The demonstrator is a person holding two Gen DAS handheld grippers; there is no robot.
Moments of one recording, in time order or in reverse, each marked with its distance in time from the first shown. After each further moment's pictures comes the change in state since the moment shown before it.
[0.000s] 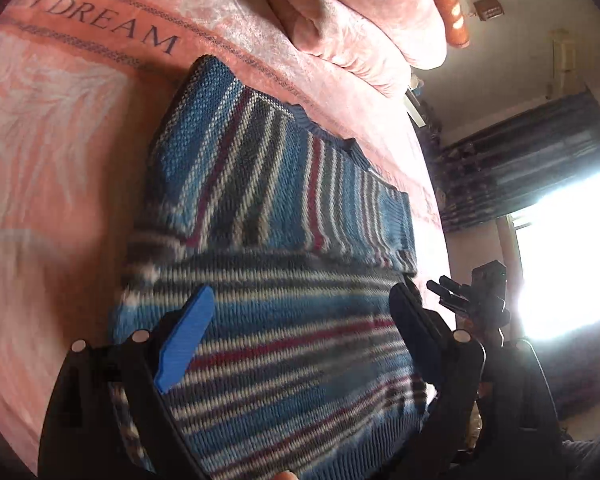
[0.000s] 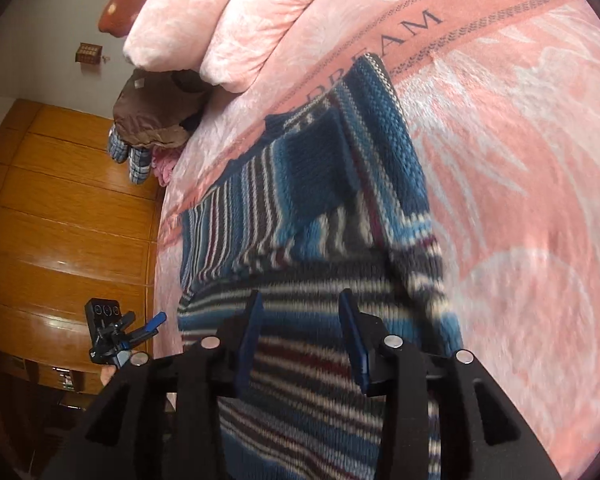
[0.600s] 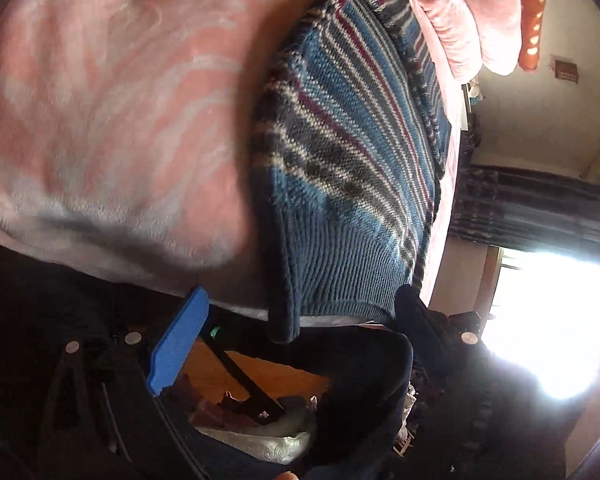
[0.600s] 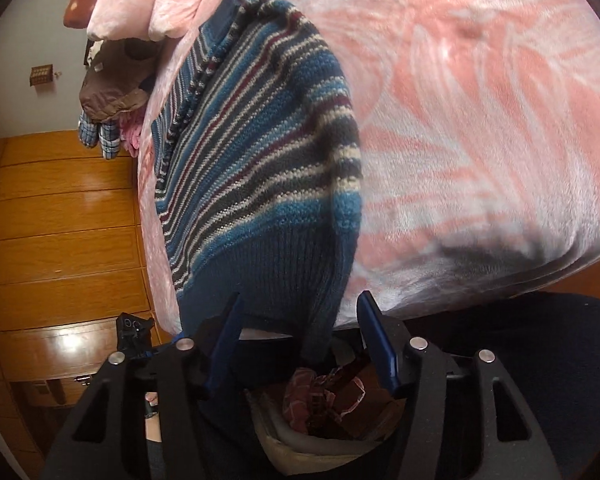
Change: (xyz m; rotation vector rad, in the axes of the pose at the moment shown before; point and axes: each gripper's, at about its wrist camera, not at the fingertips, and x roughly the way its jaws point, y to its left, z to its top) left arm -0.063 0.072 -0.255 -0.427 0.171 -0.009; right arm -0.063 -0.037 -0.244 0.262 0.125 -0.033
